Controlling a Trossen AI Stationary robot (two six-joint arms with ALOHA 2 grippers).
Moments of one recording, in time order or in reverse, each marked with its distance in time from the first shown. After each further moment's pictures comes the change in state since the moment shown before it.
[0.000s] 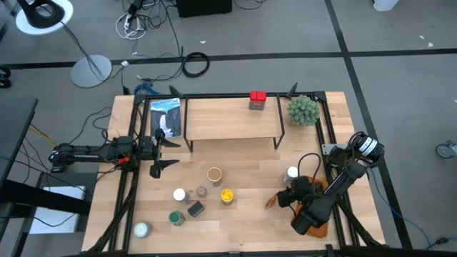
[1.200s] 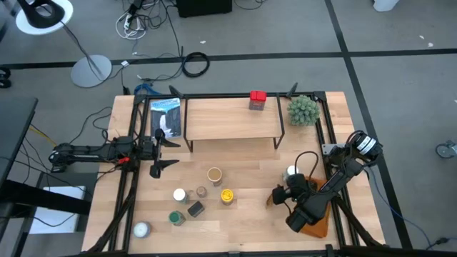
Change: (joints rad) left arm 0.000 0.000 0.000 0.000 0.000 0.000; right arm -0.057 0.000 0.018 0.029 0.087 -0.019
